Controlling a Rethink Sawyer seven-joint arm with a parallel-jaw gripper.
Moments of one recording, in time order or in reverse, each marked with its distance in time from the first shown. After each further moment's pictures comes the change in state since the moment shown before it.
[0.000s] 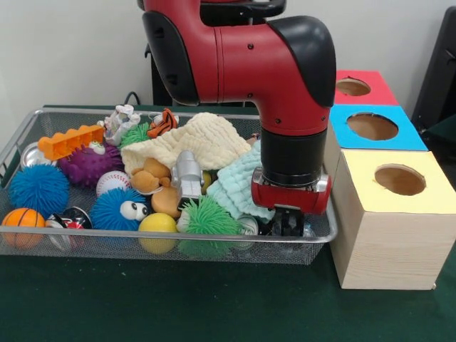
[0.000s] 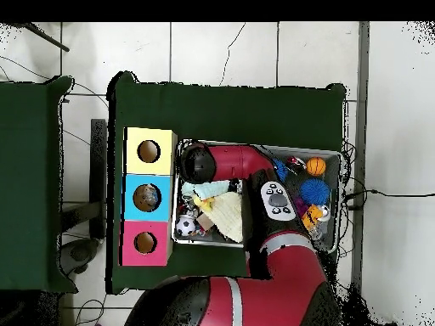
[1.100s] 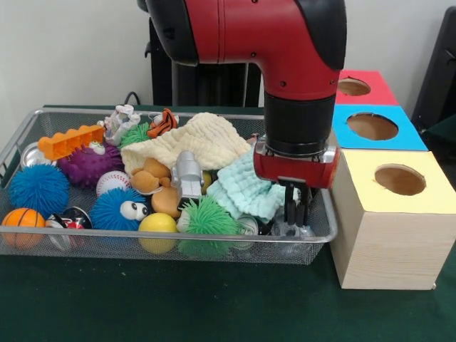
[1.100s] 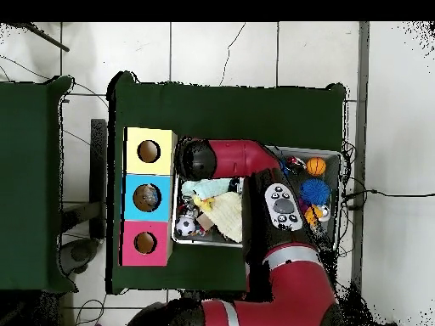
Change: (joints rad) arm 0.001 -0.108 0.000 0.034 0.034 0.085 0.000
